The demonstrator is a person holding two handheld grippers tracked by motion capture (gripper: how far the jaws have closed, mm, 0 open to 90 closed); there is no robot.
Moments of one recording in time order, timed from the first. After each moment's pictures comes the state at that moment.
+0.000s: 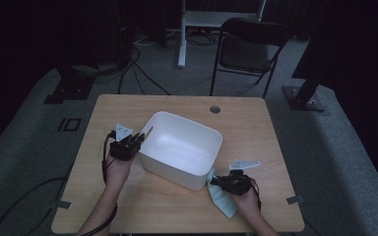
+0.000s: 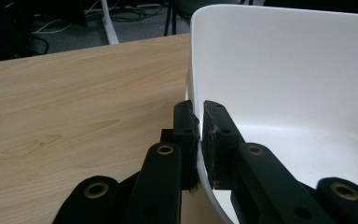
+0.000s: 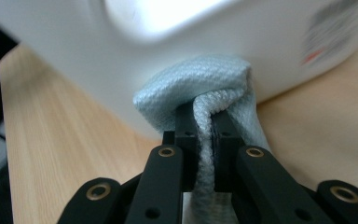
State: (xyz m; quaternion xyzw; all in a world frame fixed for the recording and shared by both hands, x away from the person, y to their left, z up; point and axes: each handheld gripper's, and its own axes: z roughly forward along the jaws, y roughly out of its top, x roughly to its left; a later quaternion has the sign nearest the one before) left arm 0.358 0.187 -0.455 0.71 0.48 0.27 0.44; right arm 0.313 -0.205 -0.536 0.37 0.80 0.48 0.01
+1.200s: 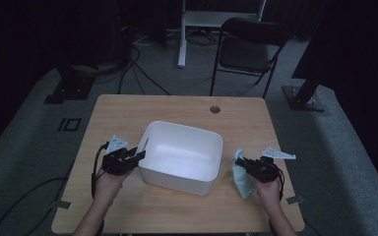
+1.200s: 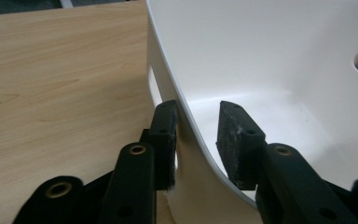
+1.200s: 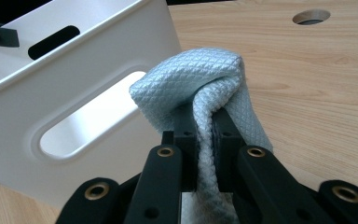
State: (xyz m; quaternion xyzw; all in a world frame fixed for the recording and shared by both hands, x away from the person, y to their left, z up) left arm 0.310 0.198 -0.447 0.75 0.46 0.18 0.44; right arm 0.327 -0.278 -0.498 0.42 0.72 0.54 0.10
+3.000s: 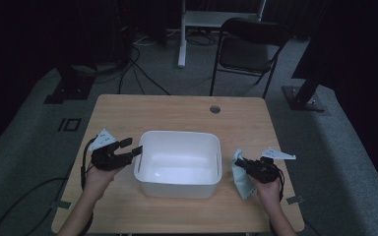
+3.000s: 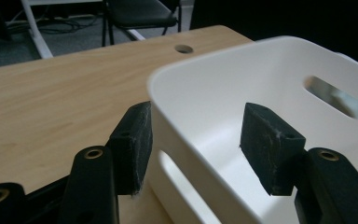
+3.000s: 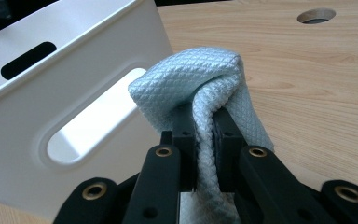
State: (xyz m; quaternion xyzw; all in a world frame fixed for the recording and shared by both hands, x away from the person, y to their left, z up) left arm 0.325 0.226 -0.429 0.75 0.38 0.19 0.51; right arm 0.325 -0.277 -0.498 0.42 0.72 0.54 0.10
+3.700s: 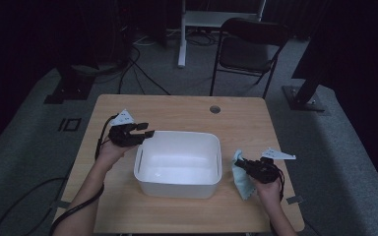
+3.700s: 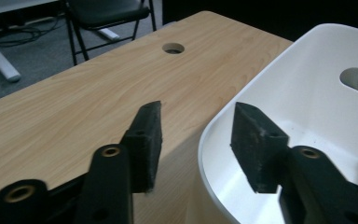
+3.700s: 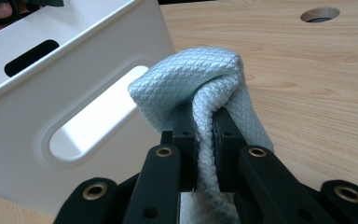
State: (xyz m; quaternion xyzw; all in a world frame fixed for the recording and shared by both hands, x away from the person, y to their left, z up) left arm 0.407 0.204 -0.437 0.81 0.29 0.16 0.49; right arm 0.325 -0.278 -0.499 0.42 0.73 0.54 0.09
